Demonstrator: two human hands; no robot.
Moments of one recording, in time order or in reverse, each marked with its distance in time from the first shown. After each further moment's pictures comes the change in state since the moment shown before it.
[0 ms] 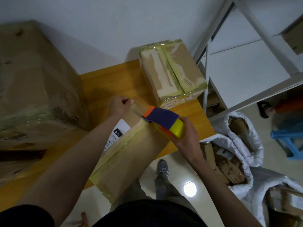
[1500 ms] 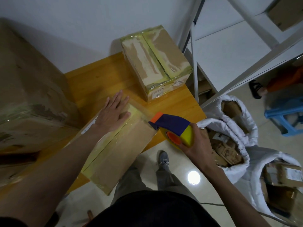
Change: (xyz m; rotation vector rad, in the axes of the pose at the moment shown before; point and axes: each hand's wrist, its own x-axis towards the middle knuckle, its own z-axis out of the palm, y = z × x) left_hand -0.050 -0.042 0.017 0.714 -0.160 0.677; right_hand -0.080 0.032 -0.048 -0.193 0.001 0.164
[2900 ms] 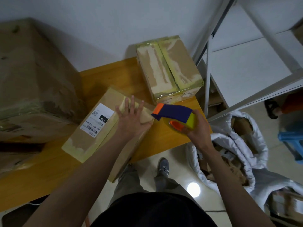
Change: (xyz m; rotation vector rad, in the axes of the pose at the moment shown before) left_hand 0.024 0.076 0.002 0.086 -0.039 -0.355; right_hand 0.112 0.007 -0.003 0.250 -0.006 -0.123
